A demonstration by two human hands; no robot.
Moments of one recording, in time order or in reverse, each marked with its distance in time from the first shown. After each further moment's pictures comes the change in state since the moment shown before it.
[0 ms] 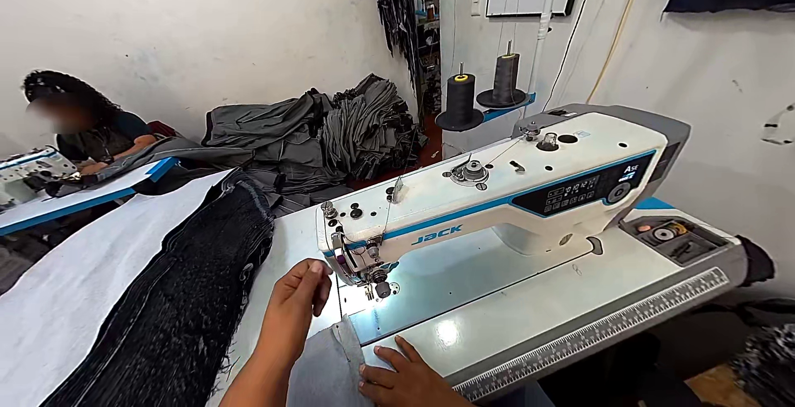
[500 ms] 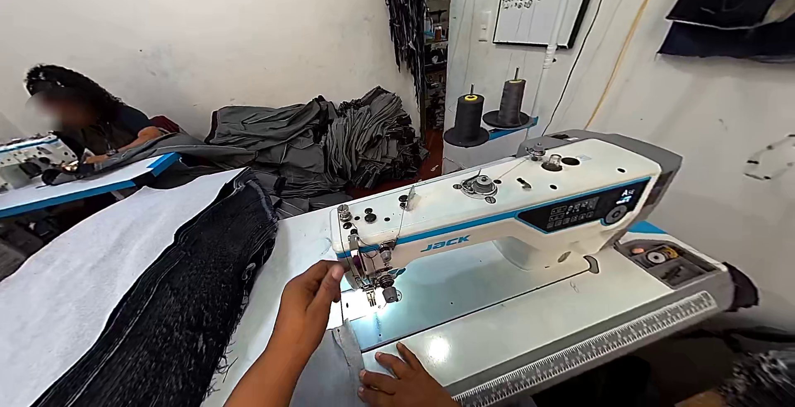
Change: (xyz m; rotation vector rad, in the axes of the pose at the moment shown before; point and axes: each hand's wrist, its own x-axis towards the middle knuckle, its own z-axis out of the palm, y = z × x) left_hand -0.002 0.001 -0.005 0.487 -0.018 0.236; right_hand 0.001 -0.004 0.002 -0.025 0.033 0.040
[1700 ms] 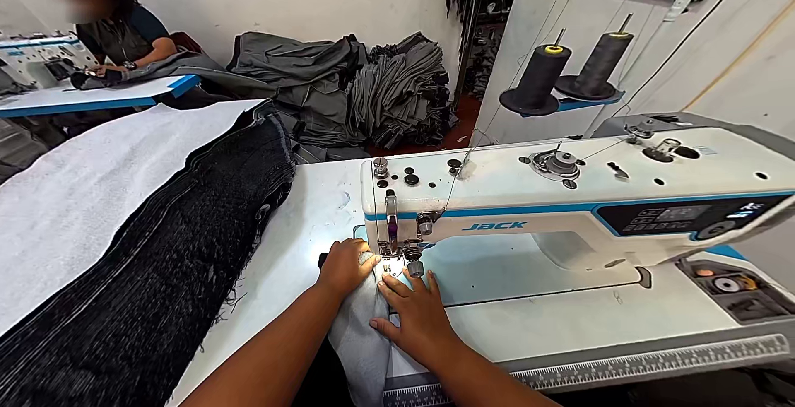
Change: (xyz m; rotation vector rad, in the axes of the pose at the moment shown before) left_hand 0.009 -0.107 0.051 0.530 -0.467 -0.222; right_hand 0.063 0.023 -0.033 -0.157 -0.252 0.500
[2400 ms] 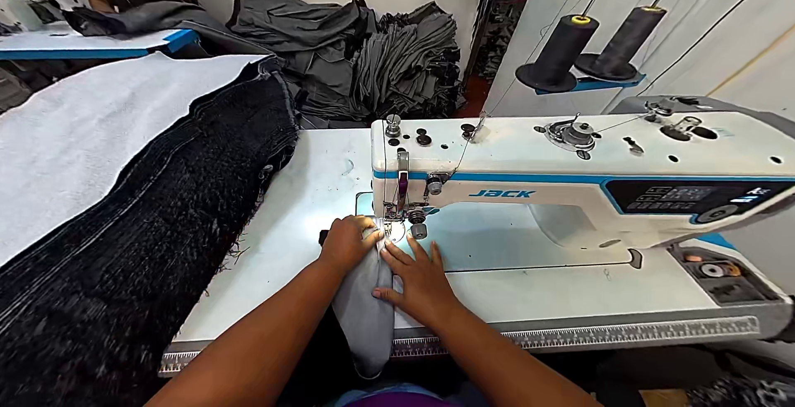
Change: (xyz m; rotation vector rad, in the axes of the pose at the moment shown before) left_hand -0.021 0.006 0.014 -0.117 0.050 -0.063; right_hand -0.007 0.009 0.002 -0.002 -0.040 -0.020
